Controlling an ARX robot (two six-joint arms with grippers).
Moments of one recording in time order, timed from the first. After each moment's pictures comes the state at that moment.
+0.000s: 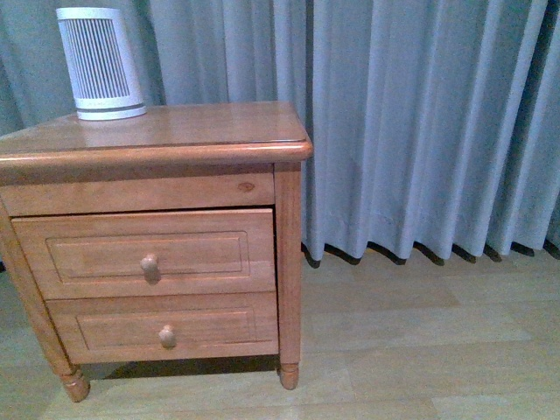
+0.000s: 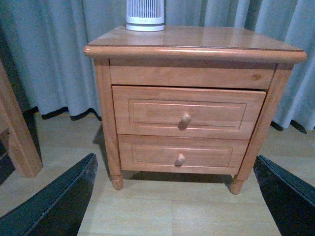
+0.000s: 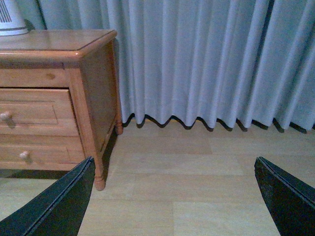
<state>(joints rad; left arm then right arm) 0.00 0.00 0.01 0.00 0.00 -0.01 0.00 0.00 0.02 0.00 0.00 0.00</state>
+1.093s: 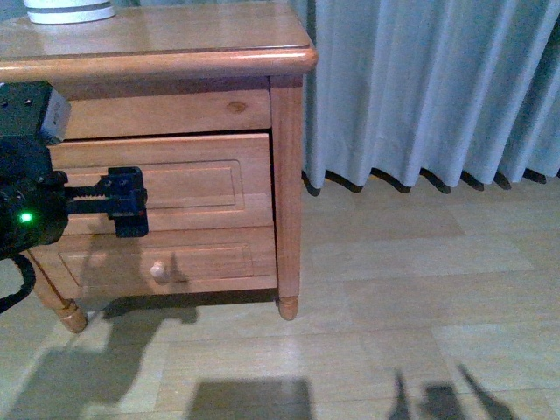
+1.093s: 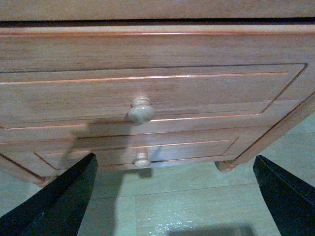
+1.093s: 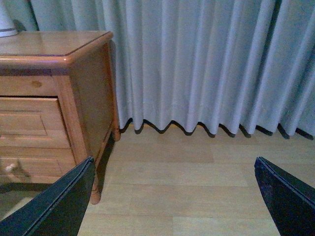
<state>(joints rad) -0.11 1.95 0.78 0.75 0.05 -0.03 0.00 0.00 0.02 0.00 0.00 0.00</state>
